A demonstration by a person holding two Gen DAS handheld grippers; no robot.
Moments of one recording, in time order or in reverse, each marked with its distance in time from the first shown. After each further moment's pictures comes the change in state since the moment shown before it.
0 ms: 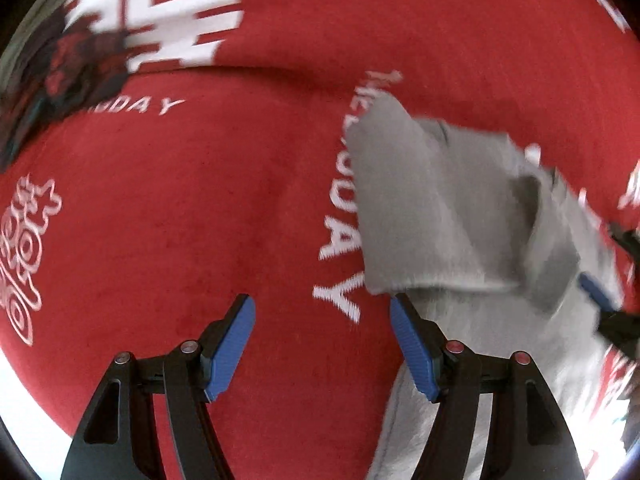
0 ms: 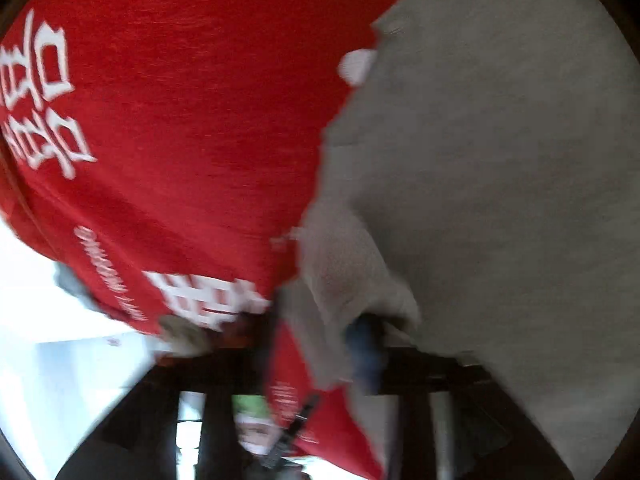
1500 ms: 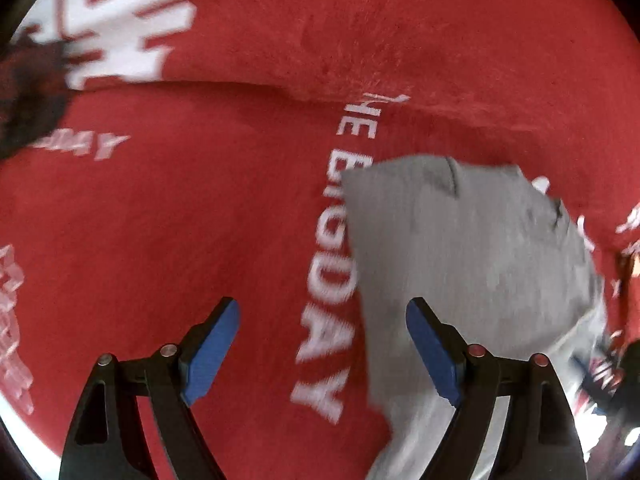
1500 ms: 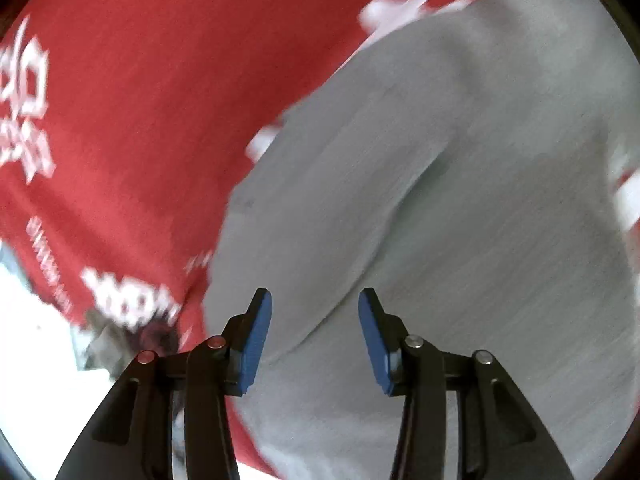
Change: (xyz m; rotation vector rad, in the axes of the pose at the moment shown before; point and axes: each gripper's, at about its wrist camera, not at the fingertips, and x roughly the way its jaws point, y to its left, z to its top) left arm 0.049 0.009 0.089 -0.051 0.132 -0.121; right arm -0.078 -0.023 0.021 -0.084 0.028 -0.096
